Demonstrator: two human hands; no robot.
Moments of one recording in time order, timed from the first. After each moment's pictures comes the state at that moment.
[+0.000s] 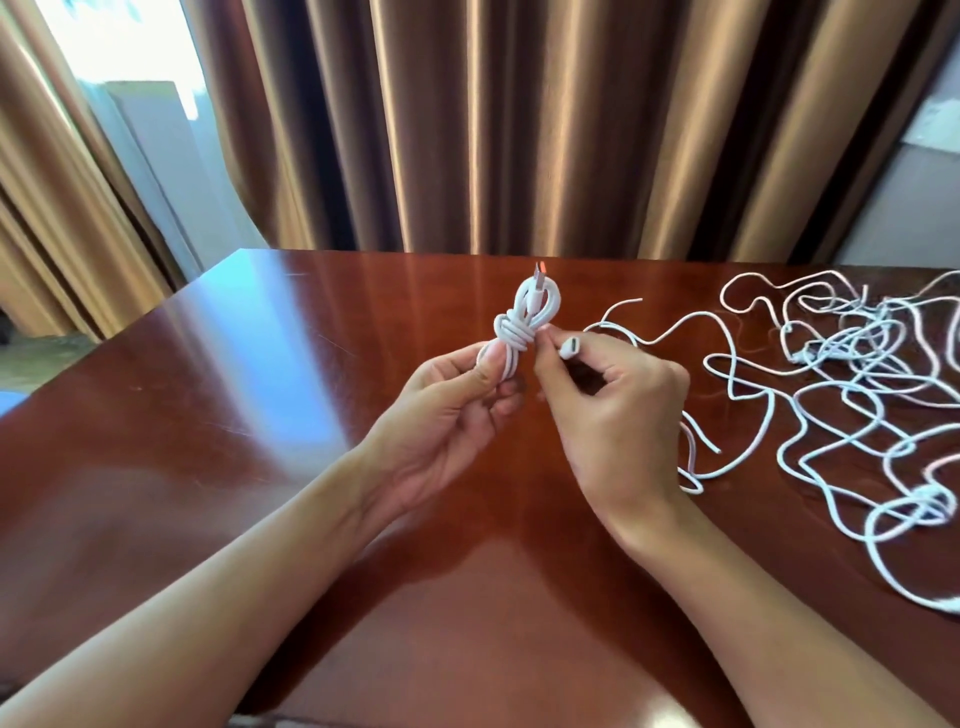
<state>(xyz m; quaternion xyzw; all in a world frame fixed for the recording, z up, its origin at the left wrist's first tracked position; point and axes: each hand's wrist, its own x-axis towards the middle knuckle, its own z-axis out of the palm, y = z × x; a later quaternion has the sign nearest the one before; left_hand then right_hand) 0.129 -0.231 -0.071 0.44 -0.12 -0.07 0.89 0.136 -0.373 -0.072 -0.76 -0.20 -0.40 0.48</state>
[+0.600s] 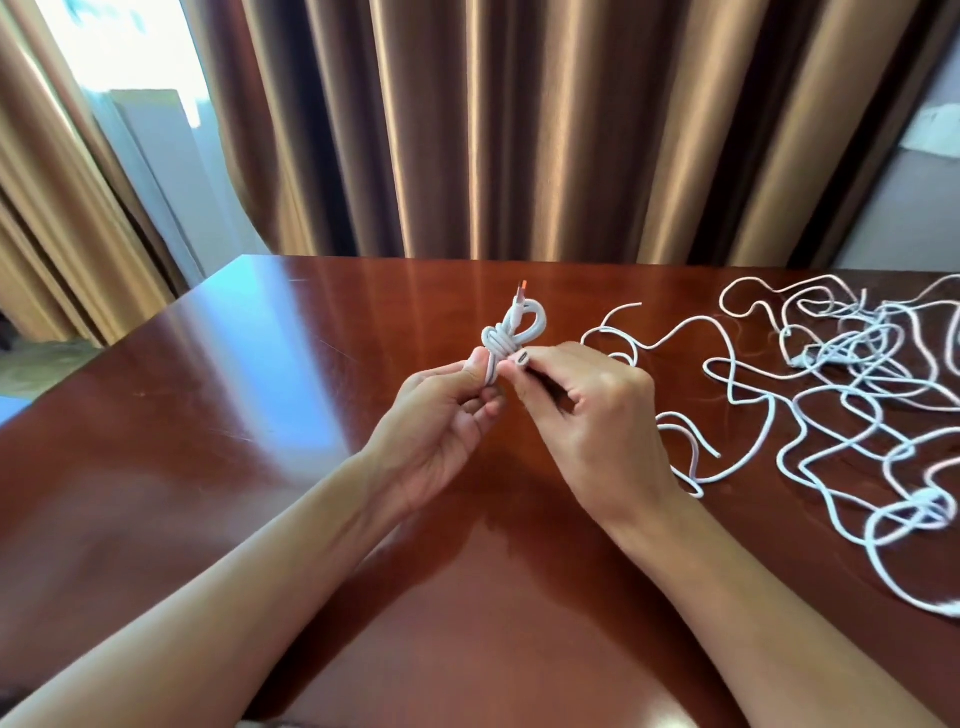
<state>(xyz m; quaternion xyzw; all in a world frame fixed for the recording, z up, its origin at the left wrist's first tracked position) 0.134 -0.231 -0.069 0.45 0.02 -0.04 0.89 0.139 -0.375 -0.075 -0.78 -0.30 -0.37 0.39</state>
